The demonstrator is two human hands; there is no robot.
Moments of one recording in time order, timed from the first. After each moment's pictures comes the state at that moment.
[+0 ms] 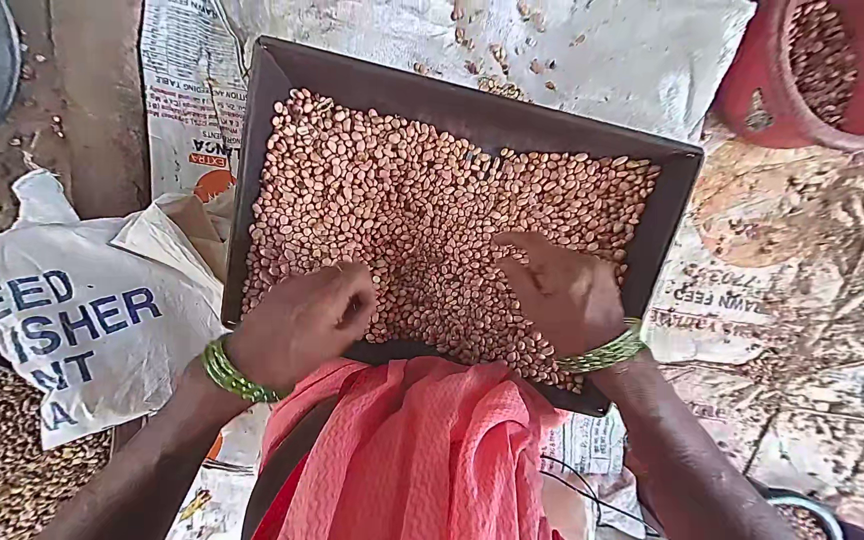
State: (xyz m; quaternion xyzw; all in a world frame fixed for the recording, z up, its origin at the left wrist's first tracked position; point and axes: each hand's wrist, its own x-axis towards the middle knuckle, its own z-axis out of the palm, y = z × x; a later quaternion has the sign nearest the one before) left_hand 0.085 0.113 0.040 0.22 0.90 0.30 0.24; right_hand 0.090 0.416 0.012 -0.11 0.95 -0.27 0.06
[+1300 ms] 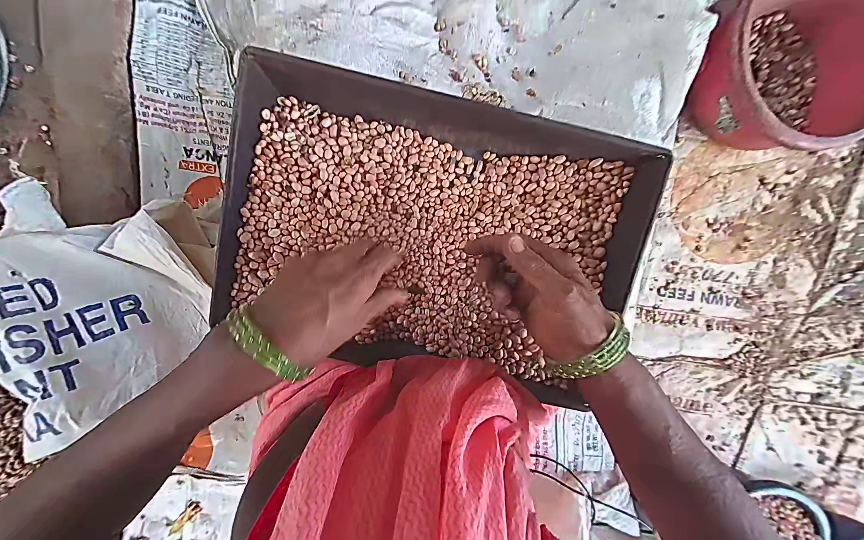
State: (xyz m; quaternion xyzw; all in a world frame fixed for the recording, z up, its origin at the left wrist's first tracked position) left_hand 0.063 0.149 0.052 0.26 0.91 0.18 0.26; right_hand 0.091 0.410 0.020 0.10 0.64 -0.72 0.25
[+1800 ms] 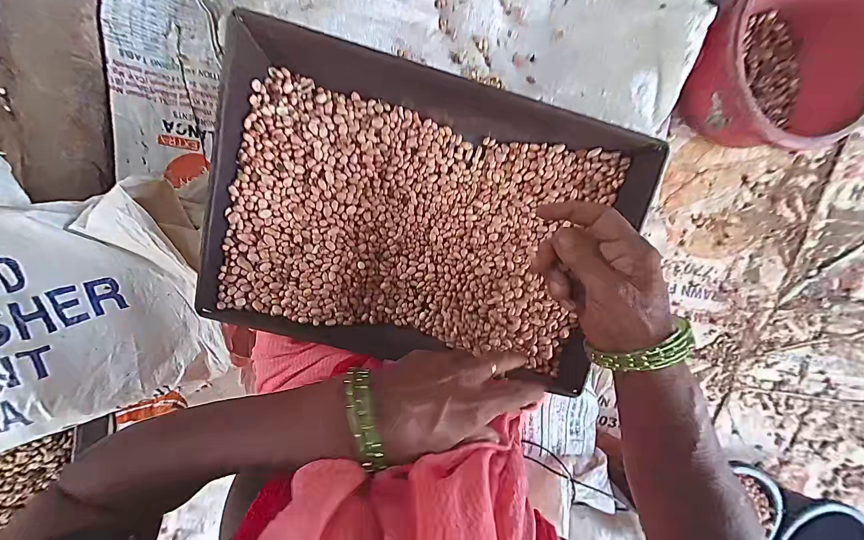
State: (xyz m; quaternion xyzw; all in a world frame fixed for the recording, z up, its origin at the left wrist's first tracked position) left_hand 0.124 0.222 0.053 0.46 0.70 0.39 0.39; right_hand 0.096 0.448 0.034 0.05 0.77 -0.63 0.13
